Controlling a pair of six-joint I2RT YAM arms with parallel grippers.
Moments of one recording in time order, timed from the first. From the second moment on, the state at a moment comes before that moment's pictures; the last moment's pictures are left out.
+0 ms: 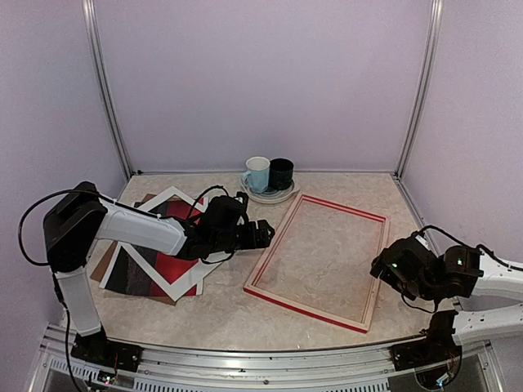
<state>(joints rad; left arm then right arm) -0.89 1.86 1.04 0.25 -0.17 -0.67 1.03 0.79 0.55 -0.80 0.64 1.42</state>
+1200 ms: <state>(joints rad) -0.83 2.06 1.12 0.35 0.12 -0.66 0.30 1.31 0.56 -0.13 0.08 0.80</state>
